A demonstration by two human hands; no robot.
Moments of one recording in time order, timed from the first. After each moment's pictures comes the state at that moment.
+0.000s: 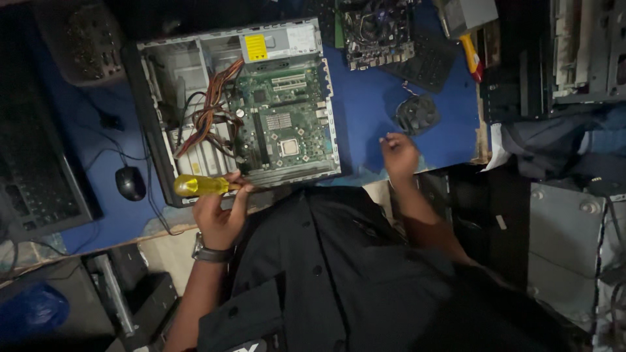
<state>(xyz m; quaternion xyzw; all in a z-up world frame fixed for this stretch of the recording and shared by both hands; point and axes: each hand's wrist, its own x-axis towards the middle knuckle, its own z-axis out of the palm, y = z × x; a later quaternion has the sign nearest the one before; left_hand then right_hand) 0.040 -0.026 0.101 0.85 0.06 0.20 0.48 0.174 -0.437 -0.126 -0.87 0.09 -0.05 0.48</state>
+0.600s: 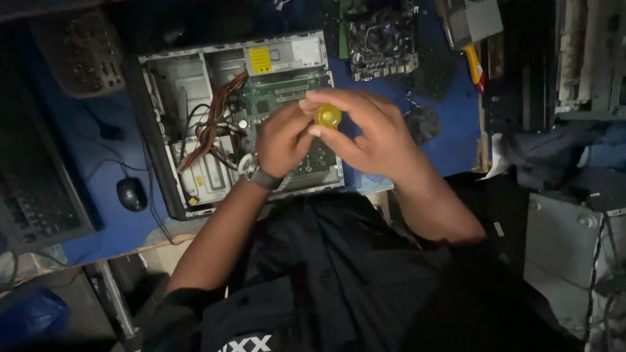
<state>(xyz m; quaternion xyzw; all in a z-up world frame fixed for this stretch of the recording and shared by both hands) 0.212 -0.066 0.091 0.83 -0.15 0.18 0.51 0.264 -0.245 0.227 -0.77 -0.41 0.05 0.49</state>
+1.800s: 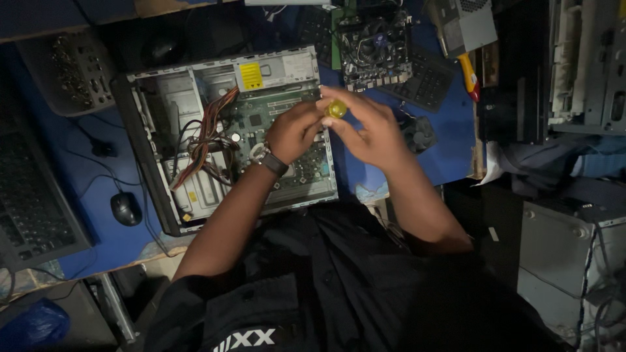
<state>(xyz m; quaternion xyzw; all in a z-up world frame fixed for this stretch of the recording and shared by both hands) 0.268 -0.087 0.026 0.83 -0.18 0.05 0.53 0.302 -0.274 0.151 -0.79 -0.32 0.08 0.52</state>
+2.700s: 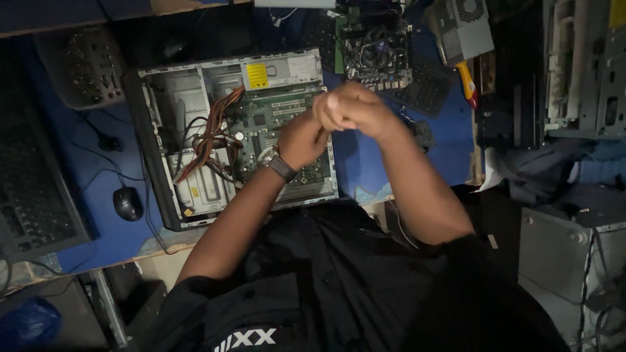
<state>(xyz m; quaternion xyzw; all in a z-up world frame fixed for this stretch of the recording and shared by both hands) 0.256 -0.106 0.039 0.85 -0.09 -0.03 0.52 0.346 -0.269 0.107 -0.51 -0.38 0.34 0.69</state>
